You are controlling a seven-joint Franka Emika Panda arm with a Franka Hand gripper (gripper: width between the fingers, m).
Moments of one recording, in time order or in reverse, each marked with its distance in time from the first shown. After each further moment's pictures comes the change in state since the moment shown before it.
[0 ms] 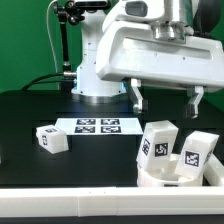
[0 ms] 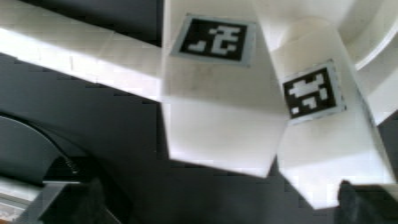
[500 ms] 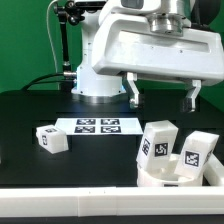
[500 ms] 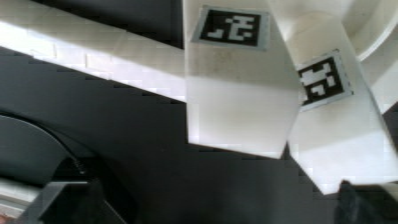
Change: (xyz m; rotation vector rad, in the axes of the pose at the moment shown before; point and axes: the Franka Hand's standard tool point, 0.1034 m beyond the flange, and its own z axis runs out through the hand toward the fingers) arm 0.001 0.002 -0.002 0.013 -0.032 0.009
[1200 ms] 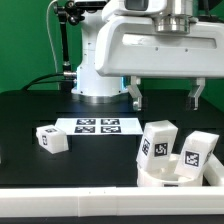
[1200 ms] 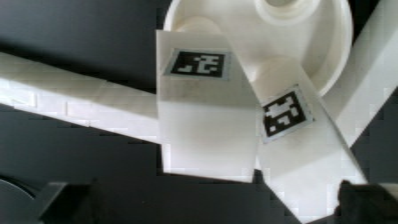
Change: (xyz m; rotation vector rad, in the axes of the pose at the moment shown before) arm -0.003 -0.005 -0.002 0.068 -0.186 0.026
